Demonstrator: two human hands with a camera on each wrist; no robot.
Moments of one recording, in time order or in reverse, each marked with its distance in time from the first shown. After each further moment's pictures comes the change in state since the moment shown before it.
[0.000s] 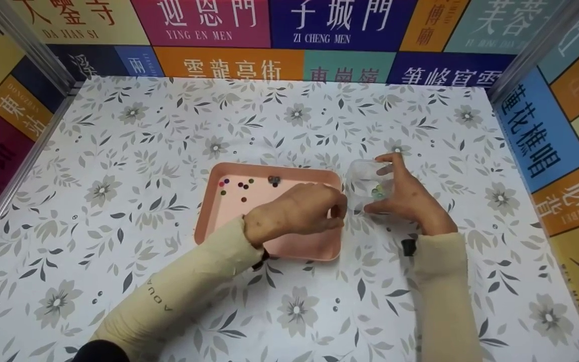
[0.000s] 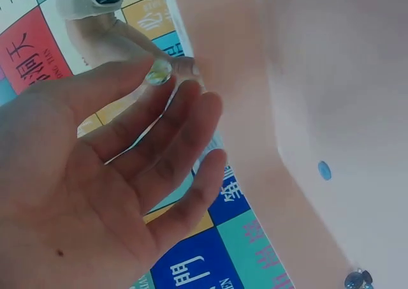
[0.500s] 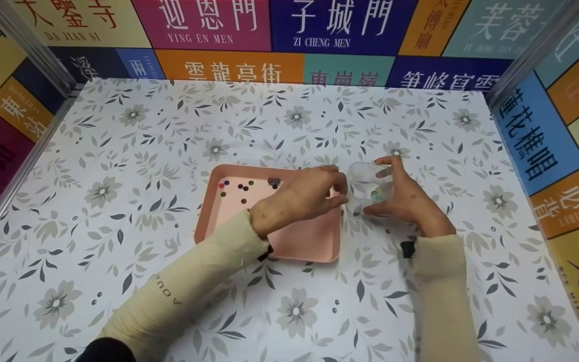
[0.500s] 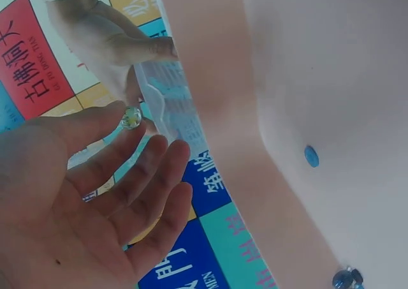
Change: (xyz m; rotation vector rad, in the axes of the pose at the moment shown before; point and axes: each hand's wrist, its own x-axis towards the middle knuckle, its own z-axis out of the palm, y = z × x) left_hand 0.018 -0.009 -0.003 0.008 0.173 -0.104; right_hand 0.000 0.000 -0.001 0.003 0.011 -0.037
